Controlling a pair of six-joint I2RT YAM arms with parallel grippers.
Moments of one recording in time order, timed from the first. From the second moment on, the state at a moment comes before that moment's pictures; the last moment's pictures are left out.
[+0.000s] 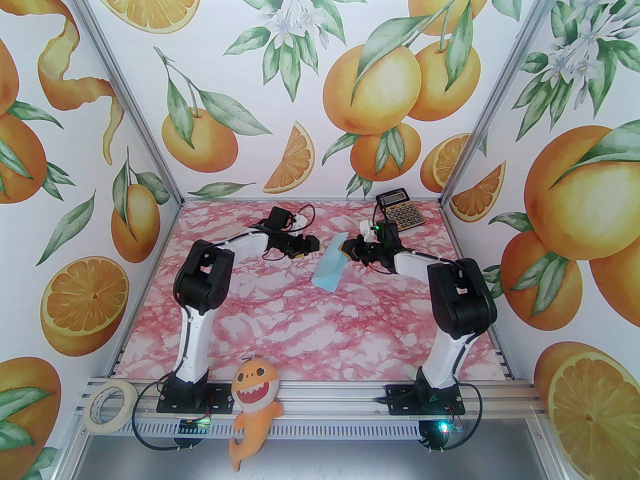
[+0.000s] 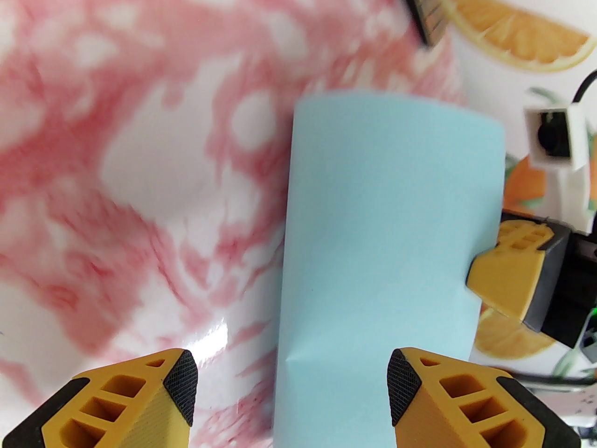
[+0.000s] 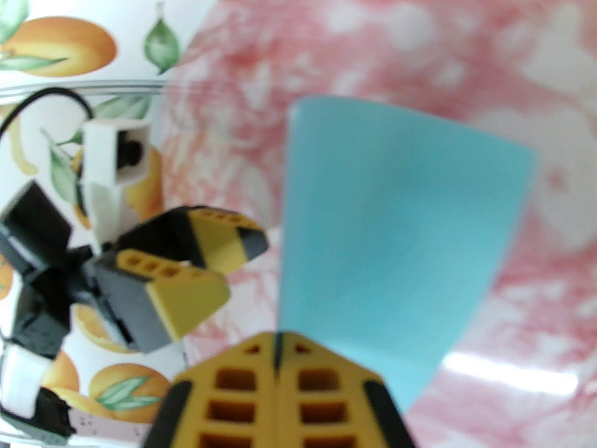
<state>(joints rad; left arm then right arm) -0.41 2.20 1.55 -0.24 0.71 -0.53 0.21 1.87 1.07 0.14 -0.74 0.87</state>
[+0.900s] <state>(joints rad) -0.27 1.97 1.43 -0.29 0.60 -0.44 0.36 2.13 1.30 0.24 -0.69 1.02</state>
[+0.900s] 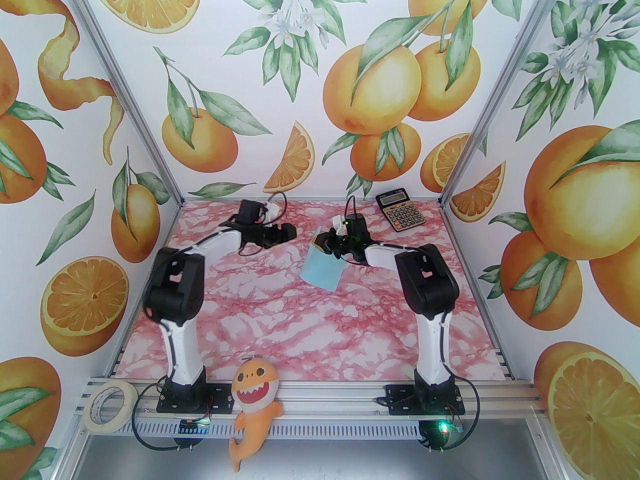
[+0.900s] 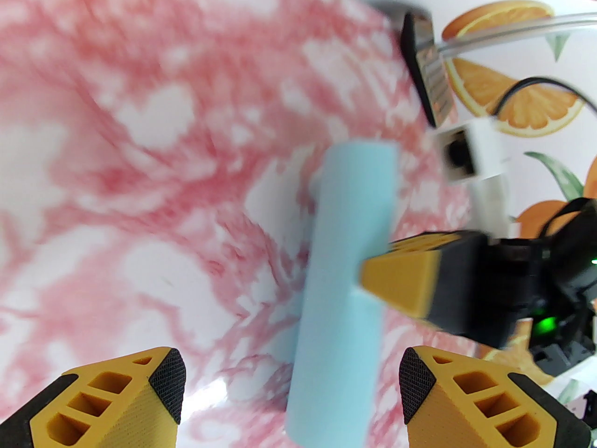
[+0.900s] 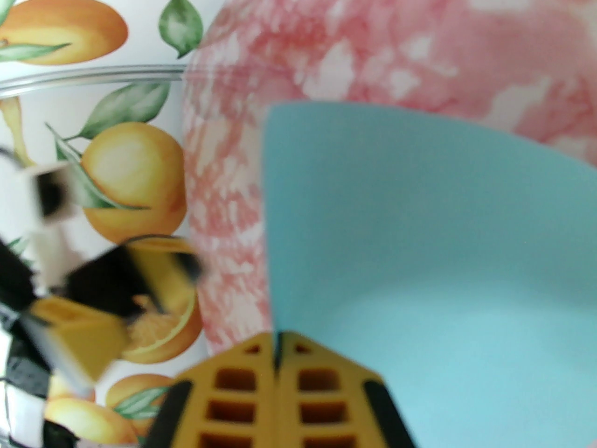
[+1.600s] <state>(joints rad) -0.43 2.19 1.53 -0.31 0.77 -0.45 0.22 2.01 1.13 0.17 -0.74 0.89</state>
